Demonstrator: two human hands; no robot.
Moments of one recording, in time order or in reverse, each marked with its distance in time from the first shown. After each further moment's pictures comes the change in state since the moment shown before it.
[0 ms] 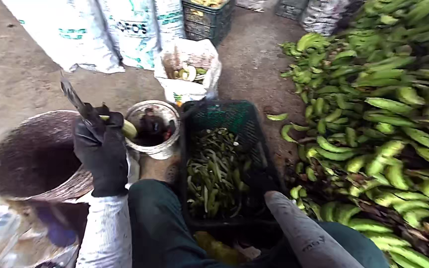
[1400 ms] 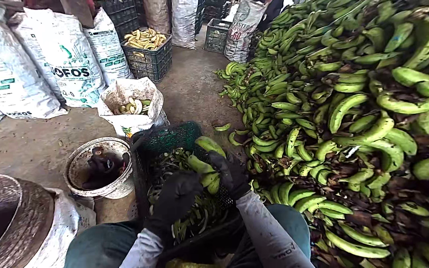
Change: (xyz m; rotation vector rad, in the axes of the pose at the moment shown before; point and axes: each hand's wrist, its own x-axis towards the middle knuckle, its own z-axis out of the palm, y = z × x) left_hand -0.146 0.012 0.139 -0.089 -1.011 0.113; right_hand -0.093 0.000 -0.079 1.612 0.849 -0.453
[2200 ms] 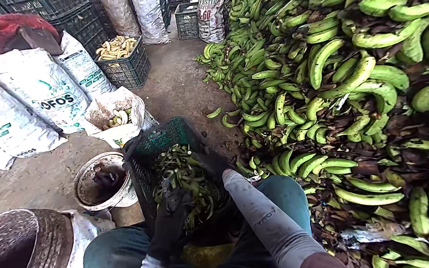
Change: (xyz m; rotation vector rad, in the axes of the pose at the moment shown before) left_hand -0.058 0.027 0.019 -0.147 0.091 -0.343; right_hand 0.010 0.034 -0.023 -0.738 -0.078 0.549
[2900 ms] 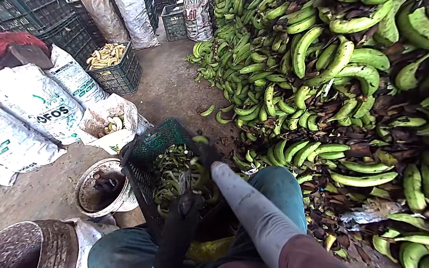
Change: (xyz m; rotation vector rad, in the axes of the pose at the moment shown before) left_hand -0.020 0.038 0.015 0.238 -0.153 -0.305; right_hand 0.018 0.009 0.017 0.389 0.250 -0.027
